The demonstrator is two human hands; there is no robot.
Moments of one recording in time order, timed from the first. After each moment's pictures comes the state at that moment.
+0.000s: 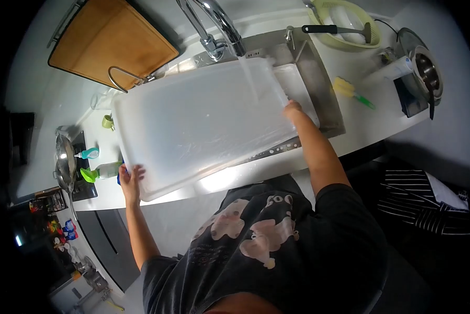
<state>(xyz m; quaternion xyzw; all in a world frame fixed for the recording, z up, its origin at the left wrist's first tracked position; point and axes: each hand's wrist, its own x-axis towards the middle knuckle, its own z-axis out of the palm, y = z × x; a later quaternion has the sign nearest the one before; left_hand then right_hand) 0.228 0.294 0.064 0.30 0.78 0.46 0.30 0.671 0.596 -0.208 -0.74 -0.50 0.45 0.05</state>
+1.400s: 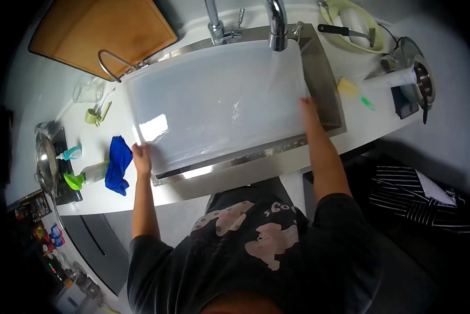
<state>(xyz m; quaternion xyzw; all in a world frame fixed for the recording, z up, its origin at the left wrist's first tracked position) 0.169 0.331 -0.098 0.33 0.84 0.36 0.23 0.707 0.584 -0.202 -0.75 -0.43 0.43 0.28</state>
